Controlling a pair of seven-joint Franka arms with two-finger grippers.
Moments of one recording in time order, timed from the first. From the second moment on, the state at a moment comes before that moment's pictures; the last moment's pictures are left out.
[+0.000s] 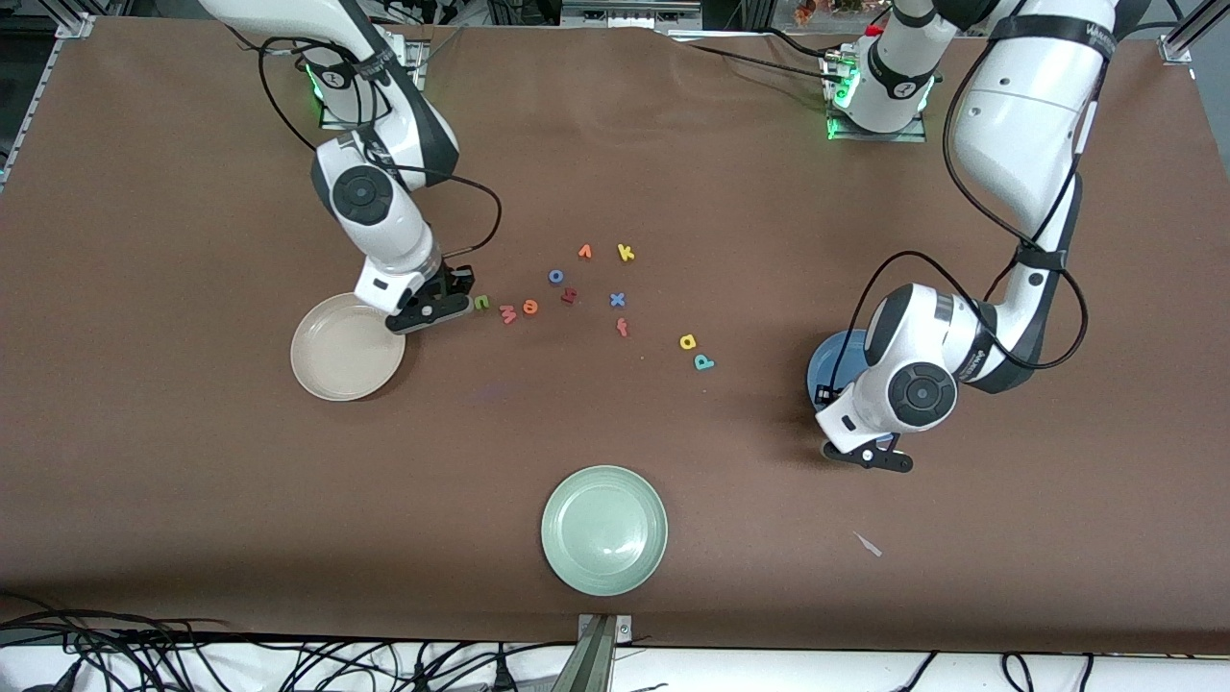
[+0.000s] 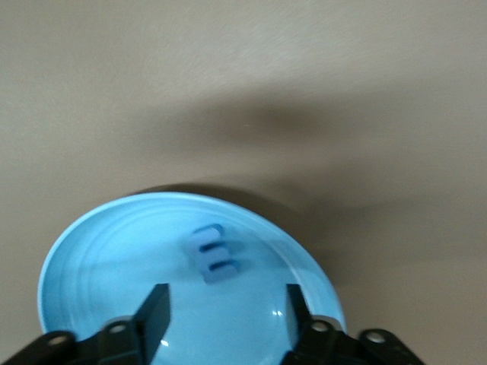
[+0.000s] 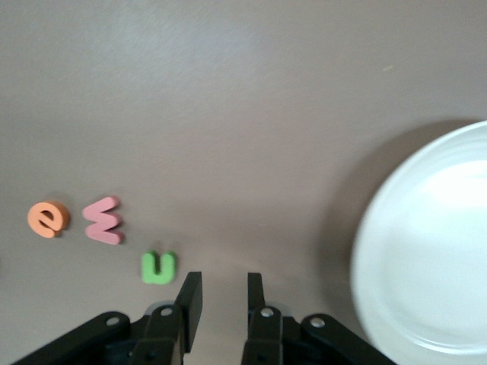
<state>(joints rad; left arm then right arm) -0.14 0.73 -0.14 -1.50 0.16 1.99 -0.14 0.33 0.27 0.11 -2.22 -0.08 2.48 0.15</state>
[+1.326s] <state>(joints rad) -0.35 0.79 -0.26 -1.51 0.12 2.12 -0.74 0.39 0.39 0.15 -2.30 -0.07 2.72 0.33</state>
